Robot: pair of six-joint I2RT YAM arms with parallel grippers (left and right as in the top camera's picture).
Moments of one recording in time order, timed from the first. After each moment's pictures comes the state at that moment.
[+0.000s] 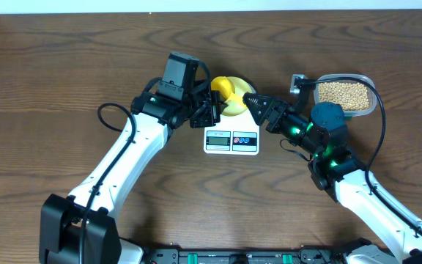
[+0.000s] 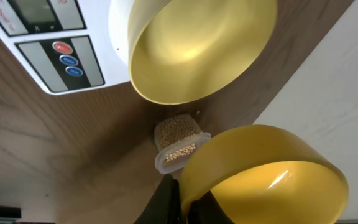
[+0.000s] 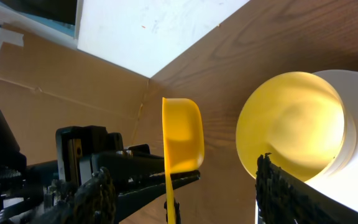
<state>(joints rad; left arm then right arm) -0.38 1.59 1.21 -0.52 0.44 -2.05 0.40 1.32 0.62 0.48 -0.41 0.95</state>
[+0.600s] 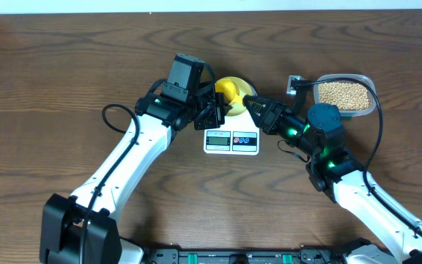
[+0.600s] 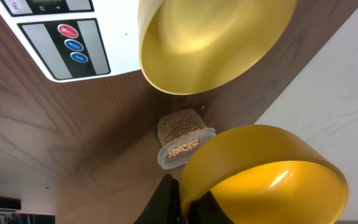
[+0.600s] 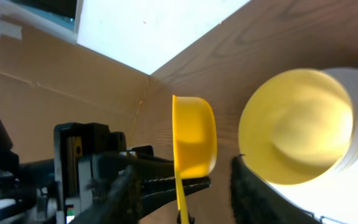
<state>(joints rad) -0.41 1.59 1.21 -0.52 0.44 -2.09 0.42 1.32 0.62 0.48 -0.39 0.93</state>
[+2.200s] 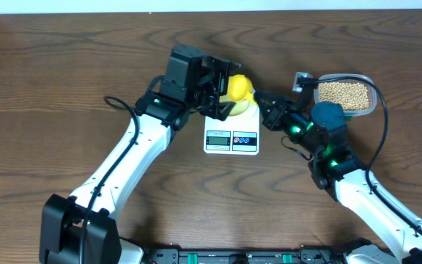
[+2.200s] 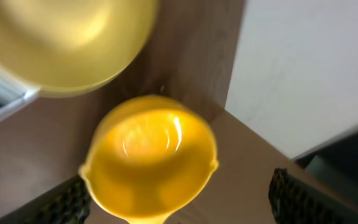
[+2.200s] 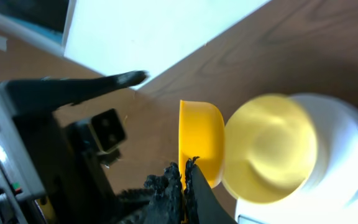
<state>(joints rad) -0.40 1.58 1.21 -0.28 0.44 -1.72 0.38 1.32 0.62 0.48 -0.33 0.87</state>
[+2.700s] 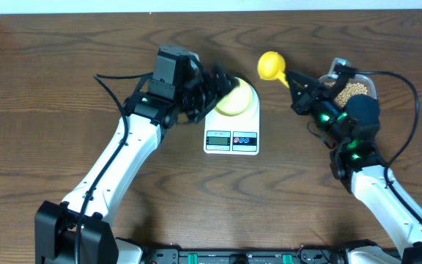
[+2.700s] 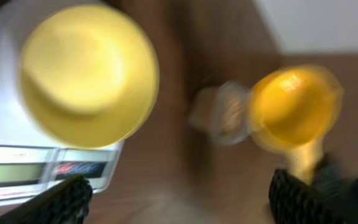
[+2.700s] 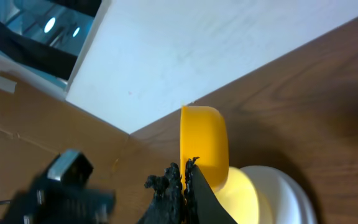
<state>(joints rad) -0.34 1.56 1.21 -0.47 0.52 -0.91 0.17 1.33 0.62 0.61 -0.41 0.82</state>
